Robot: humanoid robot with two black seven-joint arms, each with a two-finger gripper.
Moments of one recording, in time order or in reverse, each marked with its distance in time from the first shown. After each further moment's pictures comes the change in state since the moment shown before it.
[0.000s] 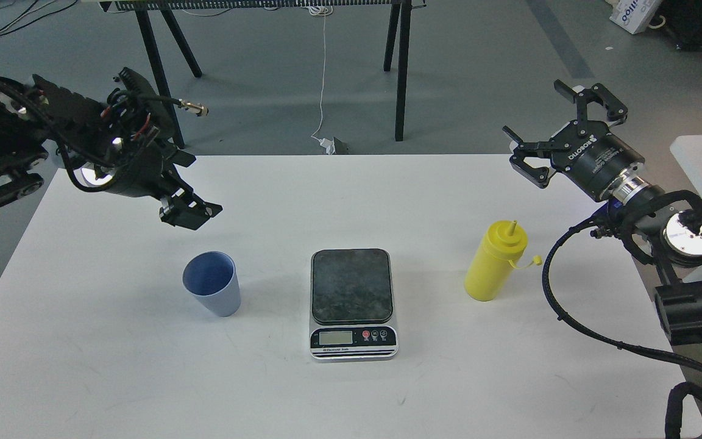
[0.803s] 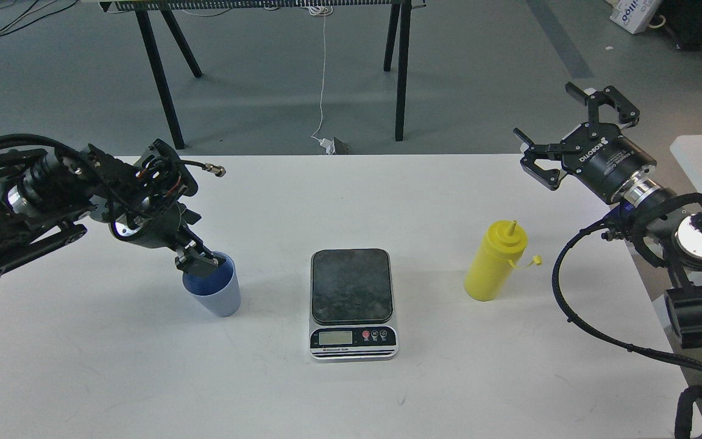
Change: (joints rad) left arm 0.153 -0.128 0.006 0.196 0.004 0.000 0.000; right arm -0.014 -0.030 0.010 0.002 0.003 0.000 0.000
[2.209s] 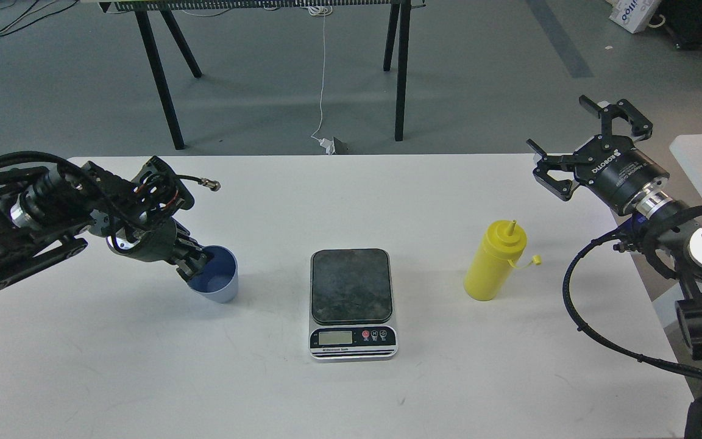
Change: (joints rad) left arm 0.011 -0.012 -0.004 0.031 -0.013 0.000 0.000; right arm -0.039 -0.018 0.021 -0.003 0.001 0.000 0.000
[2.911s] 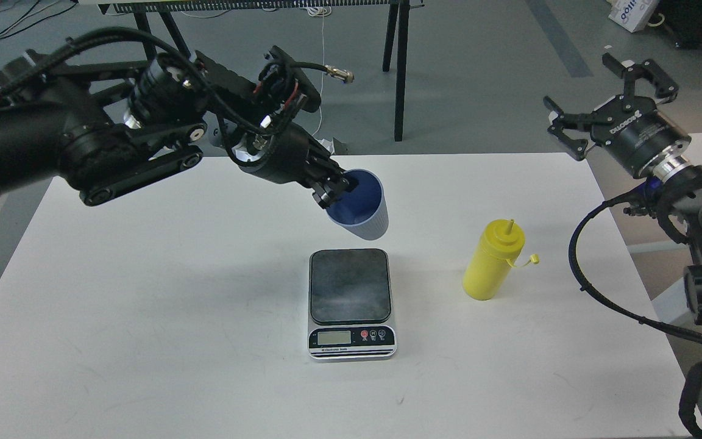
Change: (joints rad) left arm -0.280 -0.345 0.043 -0.004 -0.278 0.000 0.000; right arm 0.177 -0.002 0.088 -0.017 0.000 -0.079 0.000
